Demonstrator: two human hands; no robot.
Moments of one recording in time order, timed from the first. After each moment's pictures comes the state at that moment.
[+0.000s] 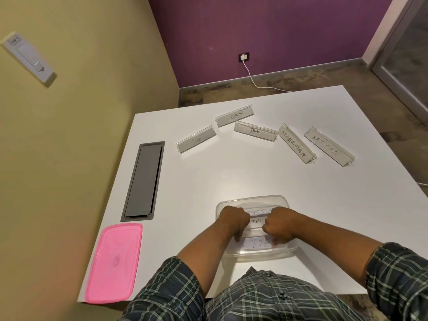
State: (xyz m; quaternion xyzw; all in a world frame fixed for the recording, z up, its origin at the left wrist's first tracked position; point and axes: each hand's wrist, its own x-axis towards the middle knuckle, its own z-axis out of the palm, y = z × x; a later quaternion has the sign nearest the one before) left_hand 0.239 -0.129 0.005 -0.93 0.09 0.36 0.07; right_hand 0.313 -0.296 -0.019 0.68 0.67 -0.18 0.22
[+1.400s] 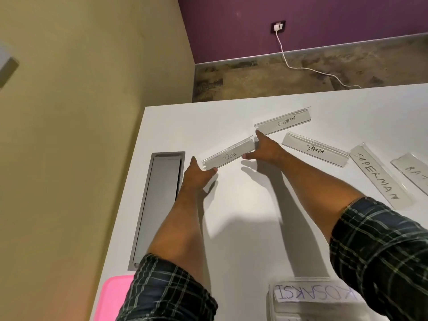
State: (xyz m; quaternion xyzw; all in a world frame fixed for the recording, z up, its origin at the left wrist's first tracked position) left_hand 0.389 0.206 -0.040 -0.78 -0.44 0.06 -0.44; right_hand 0.579 0.029 -0.063 0.86 0.20 -0.30 -0.35
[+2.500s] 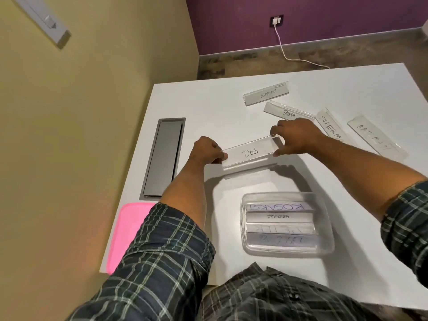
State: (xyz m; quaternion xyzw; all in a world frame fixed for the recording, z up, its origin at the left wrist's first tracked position) left_hand 0.290 0.073 0.048 -0.80 -0.36 0.09 -0.47; right_hand 0.475 -0.171 0.045 0.85 0.52 -0.04 0.06
